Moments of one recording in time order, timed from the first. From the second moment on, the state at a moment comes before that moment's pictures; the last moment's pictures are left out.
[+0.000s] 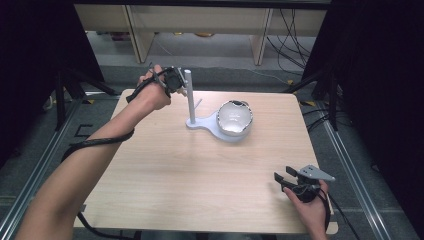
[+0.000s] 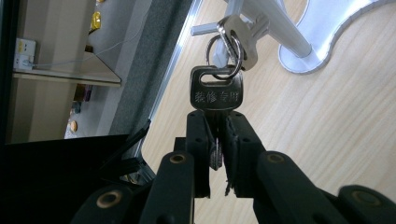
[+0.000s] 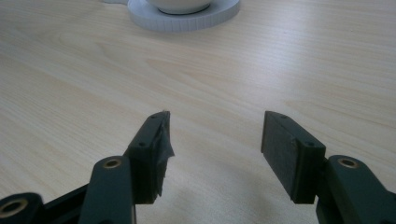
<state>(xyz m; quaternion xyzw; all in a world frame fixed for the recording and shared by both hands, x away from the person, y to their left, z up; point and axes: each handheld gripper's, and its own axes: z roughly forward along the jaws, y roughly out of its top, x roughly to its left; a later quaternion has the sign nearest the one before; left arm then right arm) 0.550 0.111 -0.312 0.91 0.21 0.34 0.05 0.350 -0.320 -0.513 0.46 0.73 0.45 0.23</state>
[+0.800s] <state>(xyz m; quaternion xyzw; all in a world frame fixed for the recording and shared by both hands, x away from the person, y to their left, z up) 0.527 0.136 -0.331 0.91 0.25 0.27 0.17 0.351 -0.321 -0.513 0.45 0.74 0.44 0.24</state>
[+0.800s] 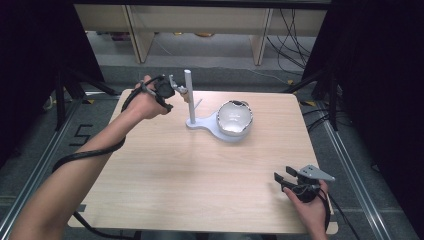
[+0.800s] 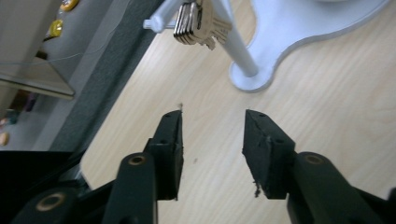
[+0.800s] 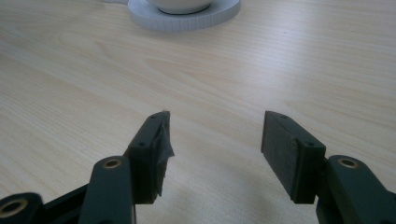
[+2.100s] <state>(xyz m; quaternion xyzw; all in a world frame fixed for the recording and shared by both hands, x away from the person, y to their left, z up) 0.404 0.232 -0.457 0.82 0.34 0.27 0.37 0.348 -0.318 -0.513 0.47 0.73 0.45 0.23</state>
